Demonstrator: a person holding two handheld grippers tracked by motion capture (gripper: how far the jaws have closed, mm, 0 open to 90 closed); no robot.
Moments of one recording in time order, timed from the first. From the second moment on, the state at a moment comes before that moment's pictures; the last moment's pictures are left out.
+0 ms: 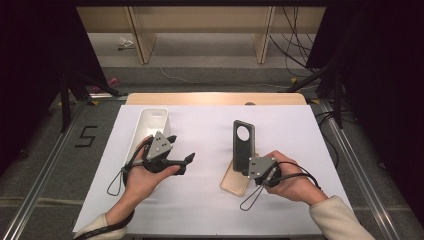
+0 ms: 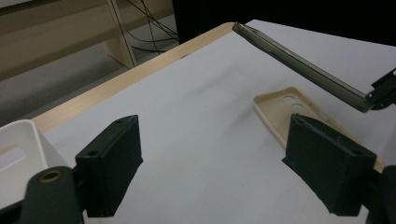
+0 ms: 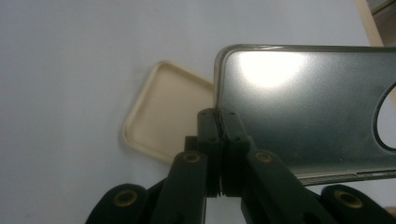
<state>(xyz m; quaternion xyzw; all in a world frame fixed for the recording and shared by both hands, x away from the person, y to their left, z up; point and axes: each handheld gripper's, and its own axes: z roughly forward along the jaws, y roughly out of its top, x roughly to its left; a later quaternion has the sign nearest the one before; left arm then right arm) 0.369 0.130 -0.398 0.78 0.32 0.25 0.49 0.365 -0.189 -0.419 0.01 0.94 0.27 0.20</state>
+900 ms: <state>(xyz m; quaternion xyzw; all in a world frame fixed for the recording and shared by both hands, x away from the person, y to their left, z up) 0.426 0.044 -0.378 0.80 0.34 0.18 0.46 0.353 -0.167 -0.418 -0.02 0.94 0.28 0.20</state>
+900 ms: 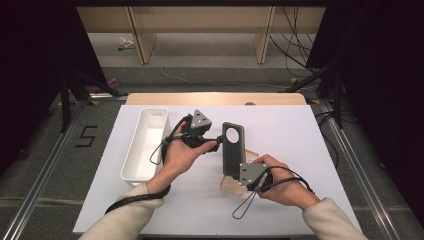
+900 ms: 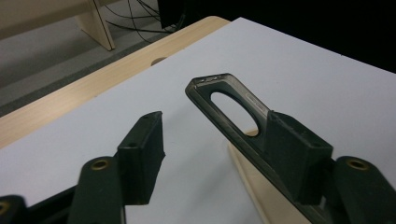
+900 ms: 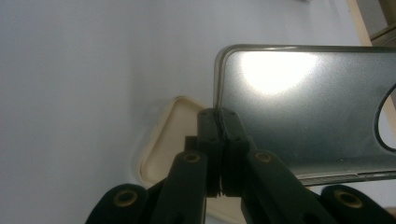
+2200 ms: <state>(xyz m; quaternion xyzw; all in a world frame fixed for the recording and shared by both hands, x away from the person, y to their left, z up) 0.451 0.032 -0.389 0.78 0.45 0.09 0.43 0.351 -0.161 -0.418 -0.04 0.94 0.26 0.23</state>
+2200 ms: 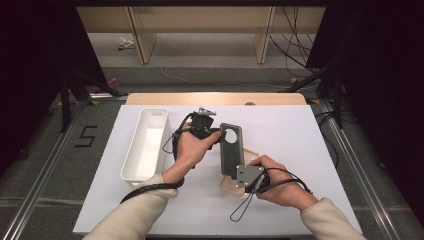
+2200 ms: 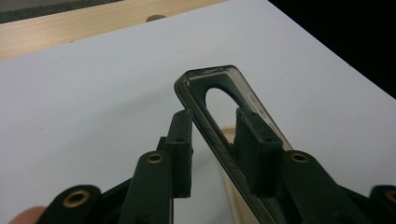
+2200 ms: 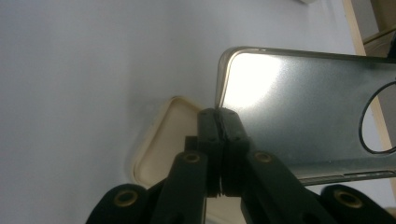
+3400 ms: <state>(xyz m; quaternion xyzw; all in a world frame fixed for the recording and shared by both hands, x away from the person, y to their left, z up) 0.442 0.020 -0.376 0.75 0.45 0.02 0.49 0.356 -0.159 -0.428 -0.03 0.94 0.24 0.23</state>
